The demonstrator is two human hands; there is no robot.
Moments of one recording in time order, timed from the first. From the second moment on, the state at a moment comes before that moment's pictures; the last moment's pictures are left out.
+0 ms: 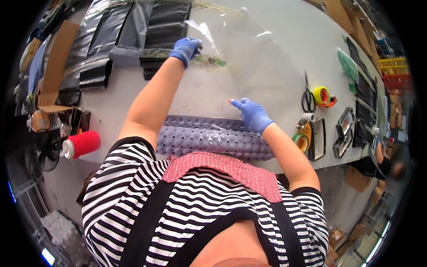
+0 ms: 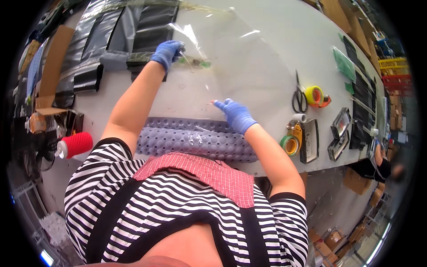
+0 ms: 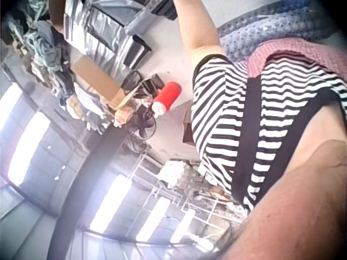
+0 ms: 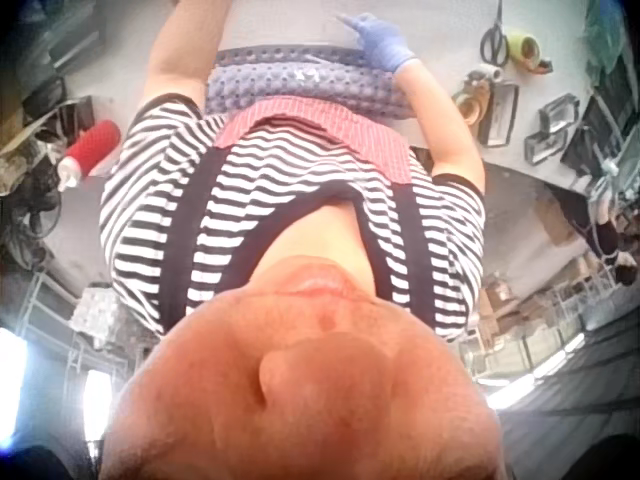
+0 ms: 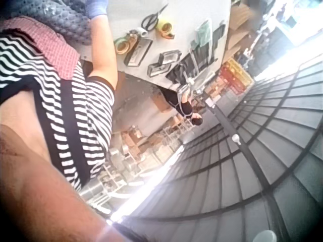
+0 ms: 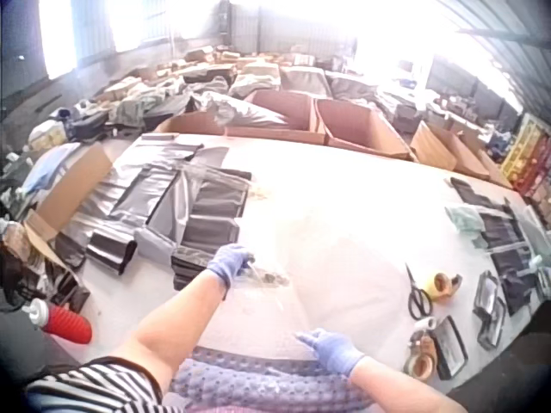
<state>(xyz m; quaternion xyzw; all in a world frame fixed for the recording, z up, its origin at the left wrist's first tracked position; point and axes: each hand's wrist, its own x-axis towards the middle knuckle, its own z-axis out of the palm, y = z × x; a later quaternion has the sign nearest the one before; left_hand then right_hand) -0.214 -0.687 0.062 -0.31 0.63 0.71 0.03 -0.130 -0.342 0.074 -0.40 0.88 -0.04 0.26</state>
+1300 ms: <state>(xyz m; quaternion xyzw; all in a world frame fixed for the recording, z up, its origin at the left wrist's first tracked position) 0.065 -0.755 0.023 -0.42 0.53 0.73 0.06 -0.124 -0.234 0.073 -0.05 0.98 -0.06 0.17</state>
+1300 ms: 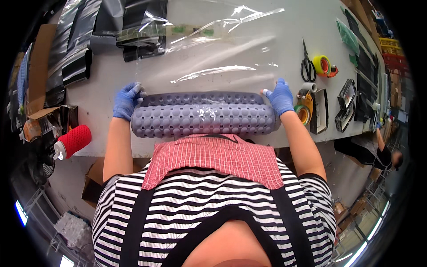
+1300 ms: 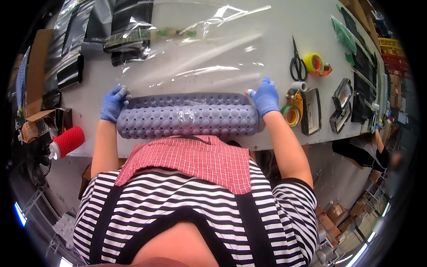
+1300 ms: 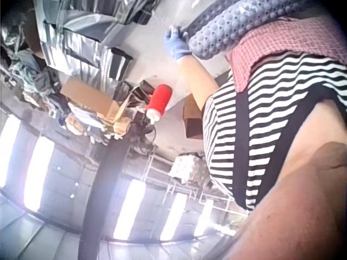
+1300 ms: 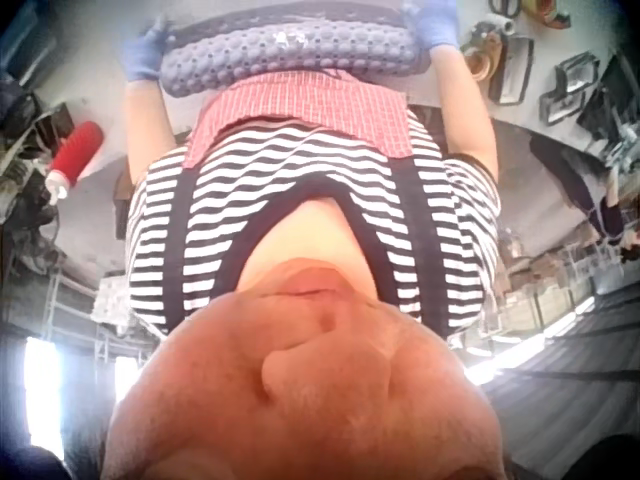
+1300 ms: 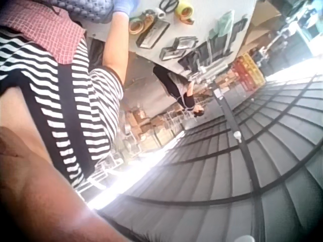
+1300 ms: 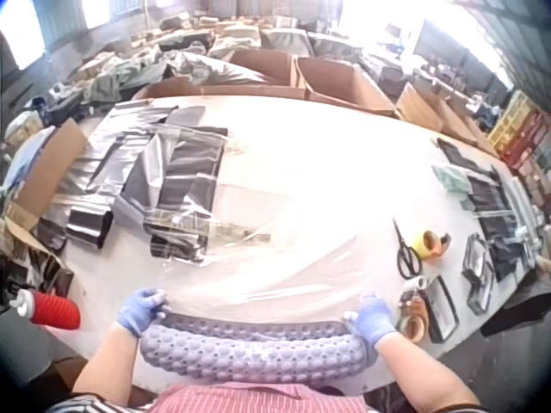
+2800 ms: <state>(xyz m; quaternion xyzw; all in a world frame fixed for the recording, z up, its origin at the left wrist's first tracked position) 0.141 -0.761 0.010 -0.33 0.79 0.51 0.09 -0.064 -0.114 -0.007 0.04 0.85 -0.47 0.23</state>
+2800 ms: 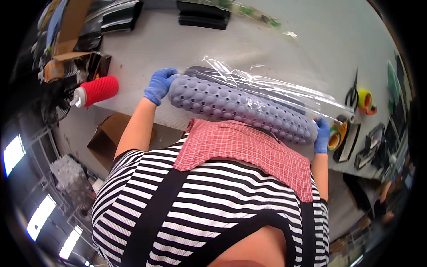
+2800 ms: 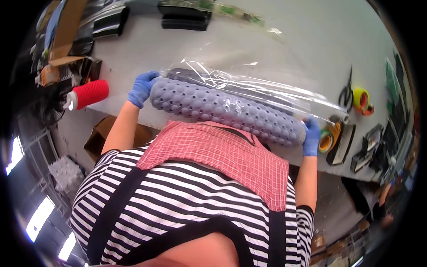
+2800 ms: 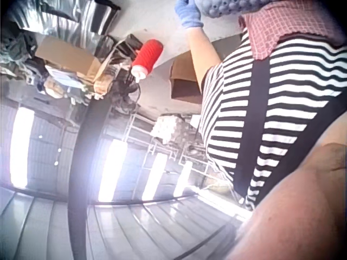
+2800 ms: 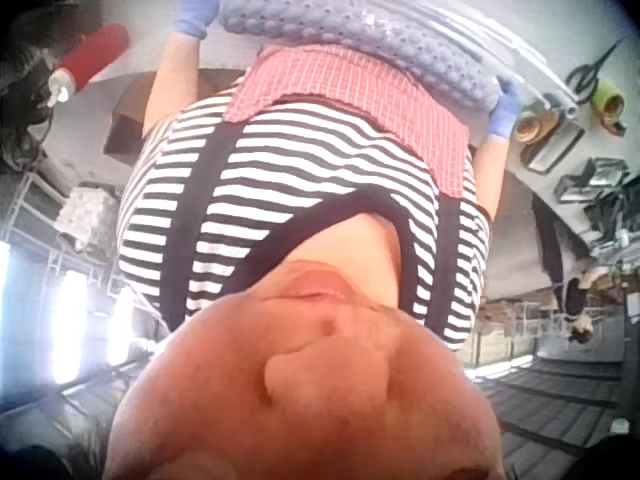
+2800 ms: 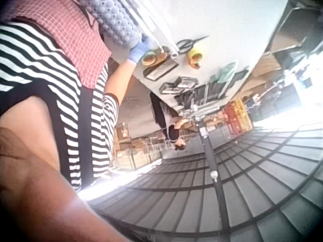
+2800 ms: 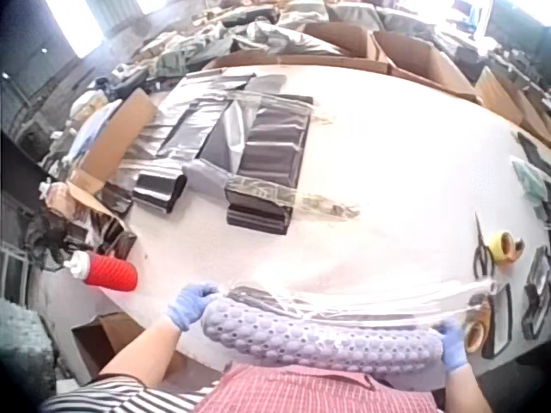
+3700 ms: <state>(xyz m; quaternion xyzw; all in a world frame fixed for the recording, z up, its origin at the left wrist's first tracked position) 0.165 -0.742 0.072 -0.27 0.62 0.70 0.21 -0.036 -0.136 0.065 0.09 0.67 -0.62 0.40</state>
